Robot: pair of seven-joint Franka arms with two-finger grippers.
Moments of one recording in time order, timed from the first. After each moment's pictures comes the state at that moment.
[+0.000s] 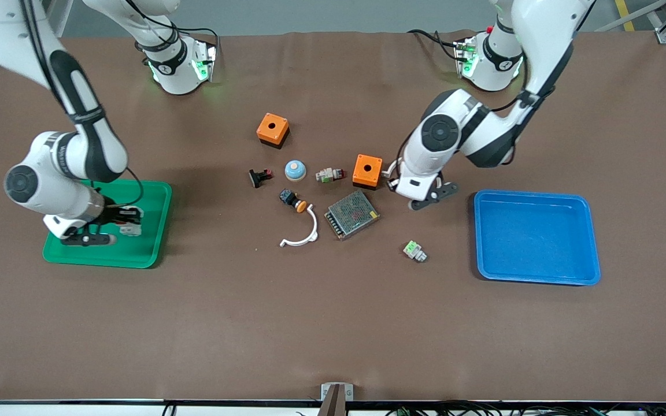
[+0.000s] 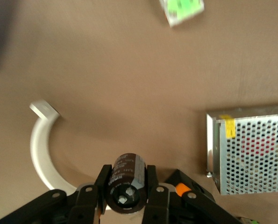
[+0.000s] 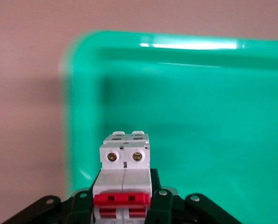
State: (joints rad) left arm -0.04 0.41 -0.62 -2.07 0.19 2.29 -1.20; right arm -0.02 0.32 -0.01 -2.12 0.04 2.34 -0.06
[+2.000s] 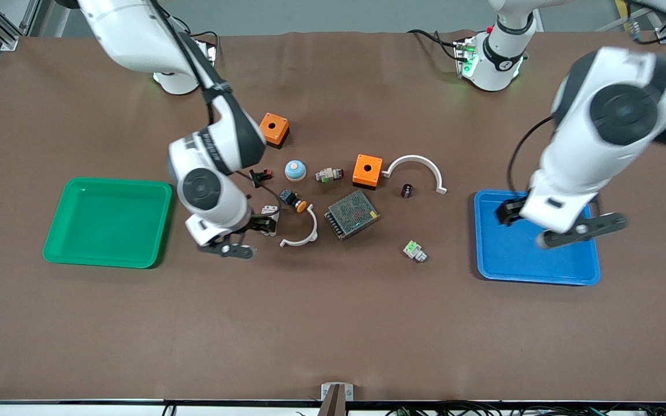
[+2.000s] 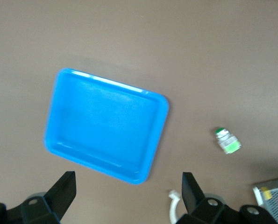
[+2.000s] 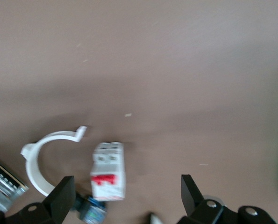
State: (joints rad) left arm 0.19 0.30 -0.58 -1.41 0.36 1.61 -0.56; right arm 0.44 0.52 -0.04 -1.54 0.07 1.93 0.48
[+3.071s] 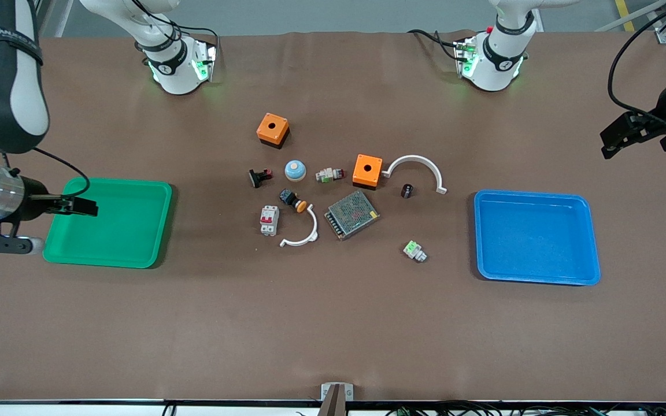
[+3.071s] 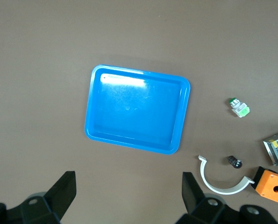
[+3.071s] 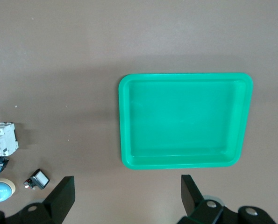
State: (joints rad) left arm 0.03 0.02 -0.15 -1.46 0.10 1.51 -0.19; right arm 0.03 0.32 -0.05 -1.41 -0.01 1.55 0.07
